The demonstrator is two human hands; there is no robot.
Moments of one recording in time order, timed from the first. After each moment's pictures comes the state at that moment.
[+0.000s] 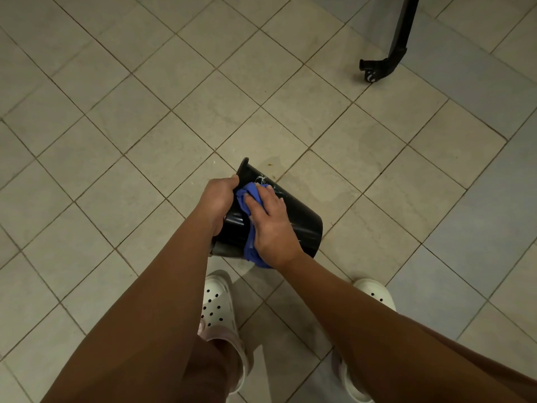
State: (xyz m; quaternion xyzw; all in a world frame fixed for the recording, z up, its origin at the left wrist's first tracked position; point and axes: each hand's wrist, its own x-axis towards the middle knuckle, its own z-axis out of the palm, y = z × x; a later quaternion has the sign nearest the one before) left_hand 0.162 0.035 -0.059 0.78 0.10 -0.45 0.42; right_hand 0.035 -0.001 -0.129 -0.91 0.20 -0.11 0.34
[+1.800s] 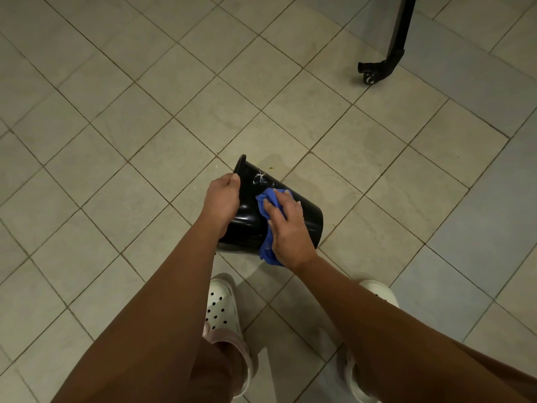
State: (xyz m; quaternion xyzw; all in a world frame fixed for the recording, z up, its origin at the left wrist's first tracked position) left_hand 0.157 0.033 -0.058 0.84 -0.01 -0.36 0.41; right_hand 0.015 -0.020 -0.140 -0.91 0.23 -0.08 0.33
